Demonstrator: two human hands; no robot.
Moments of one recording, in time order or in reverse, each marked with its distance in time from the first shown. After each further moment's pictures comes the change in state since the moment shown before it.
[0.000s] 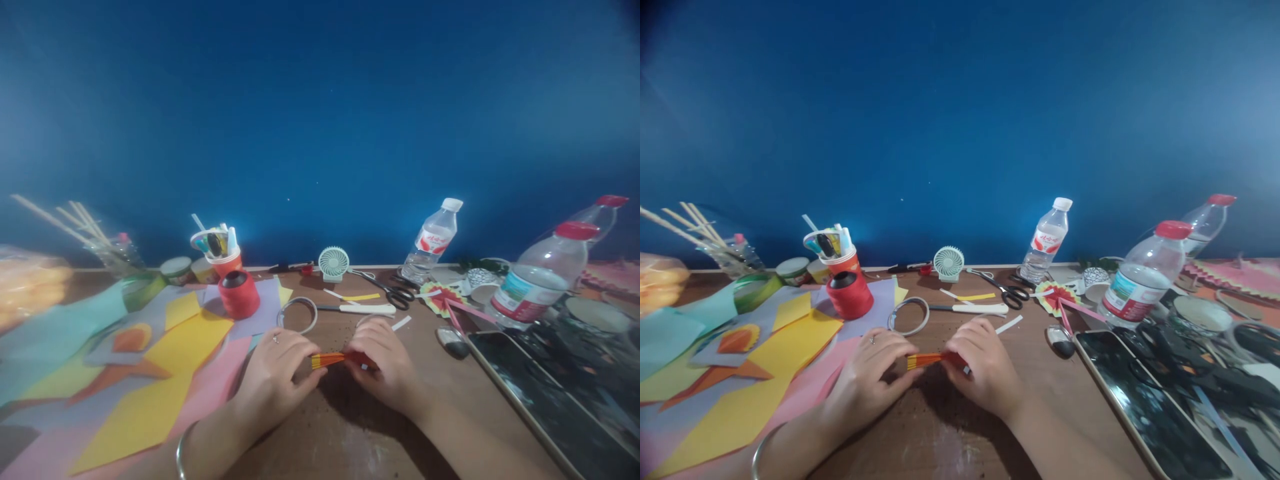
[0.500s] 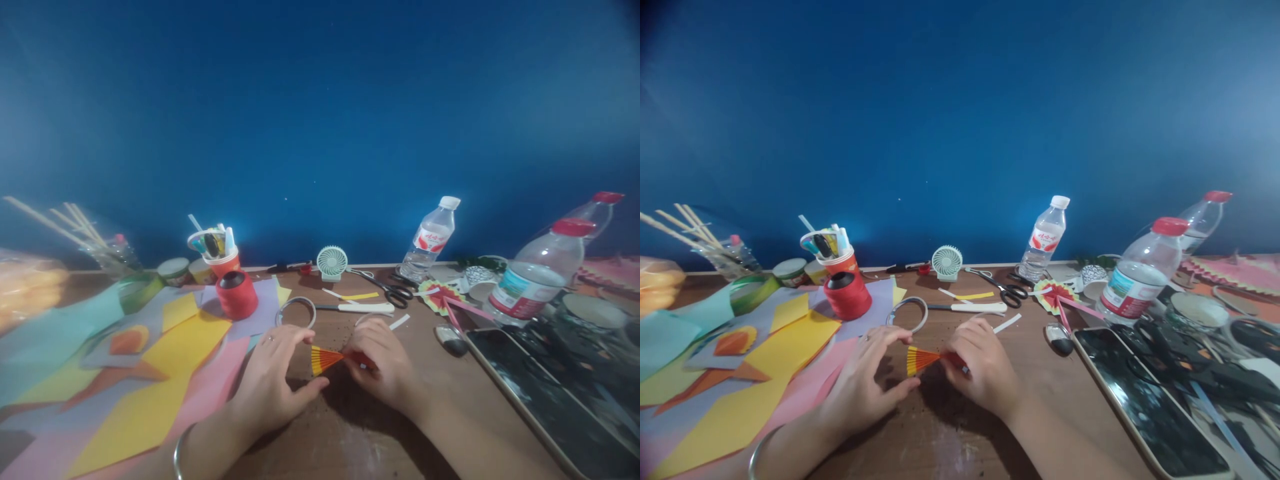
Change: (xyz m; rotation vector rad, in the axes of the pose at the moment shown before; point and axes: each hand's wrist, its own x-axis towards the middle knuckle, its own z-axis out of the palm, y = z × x) left_hand -0.005 0.002 -0.002 -0.008 -0.069 -0.155; right_hand 0.000 0.001 0.002 0.011 0.014 0.002
